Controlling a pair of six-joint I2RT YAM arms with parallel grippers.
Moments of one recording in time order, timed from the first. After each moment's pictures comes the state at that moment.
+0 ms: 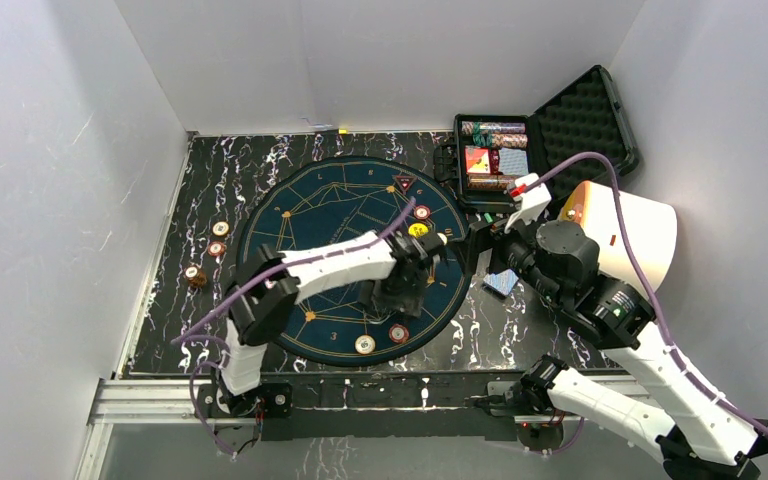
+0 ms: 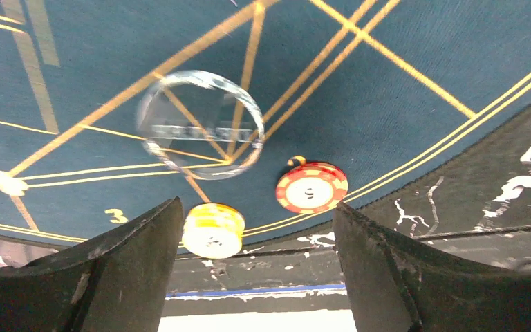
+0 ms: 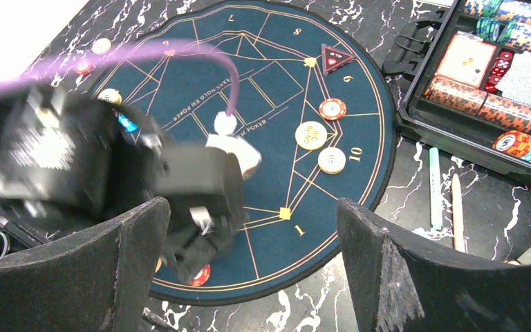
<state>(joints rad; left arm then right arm) -1.07 1.98 1.53 -1.11 -0.13 -0.77 0.80 0.72 1.05 -0.61 0.21 0.23</state>
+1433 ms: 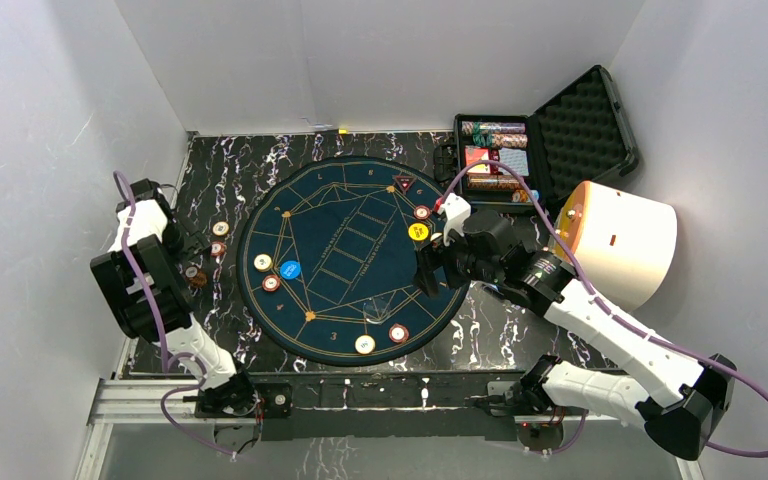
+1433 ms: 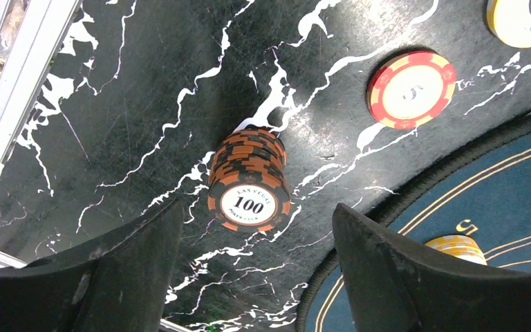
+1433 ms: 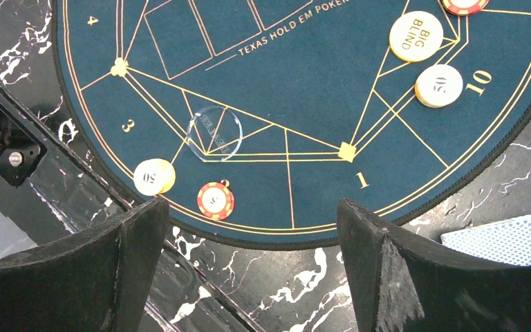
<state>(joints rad) 0.47 1.74 1.26 -0.89 -0.10 -0.26 0.82 1.00 0.95 -0.59 -0.05 0.22</state>
